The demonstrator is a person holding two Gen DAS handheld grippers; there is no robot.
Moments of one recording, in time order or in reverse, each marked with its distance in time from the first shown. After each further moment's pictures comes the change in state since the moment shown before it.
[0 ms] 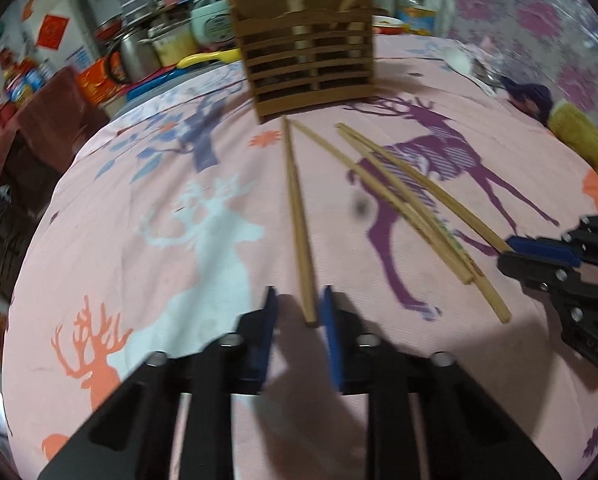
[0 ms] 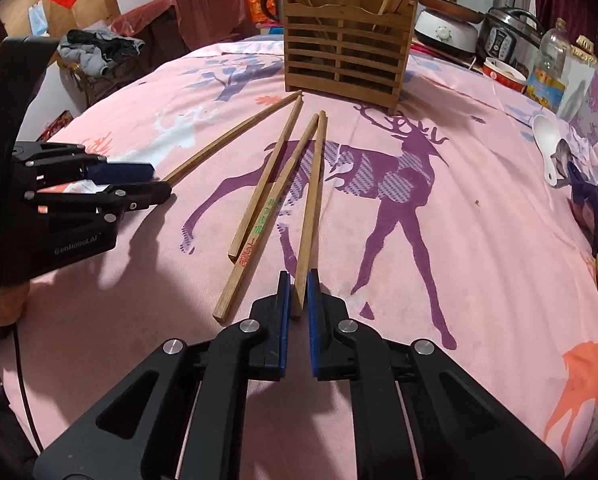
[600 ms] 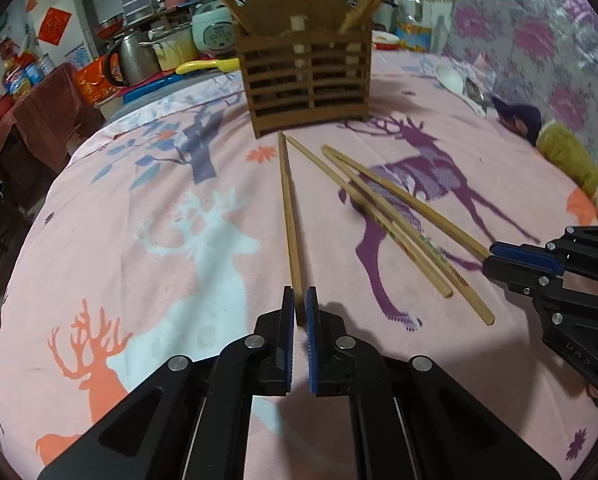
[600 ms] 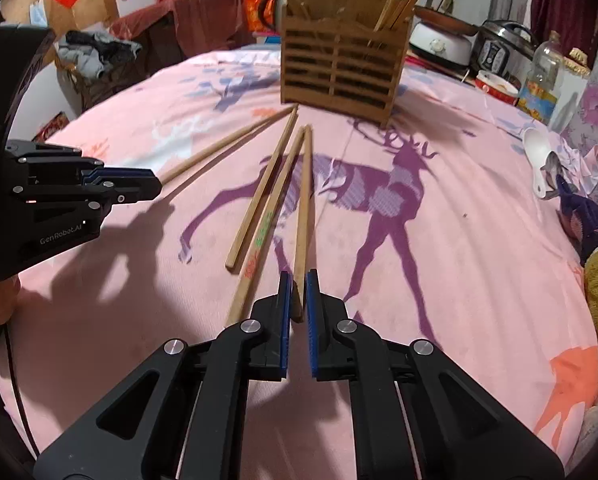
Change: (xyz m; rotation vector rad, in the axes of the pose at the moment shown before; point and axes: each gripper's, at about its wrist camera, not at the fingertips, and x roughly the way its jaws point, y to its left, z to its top) left arm -0.014 0.009 0.003 -0.053 -0.047 -0.038; right arm -0.009 0.002 0.003 -0.012 -0.050 -0.037
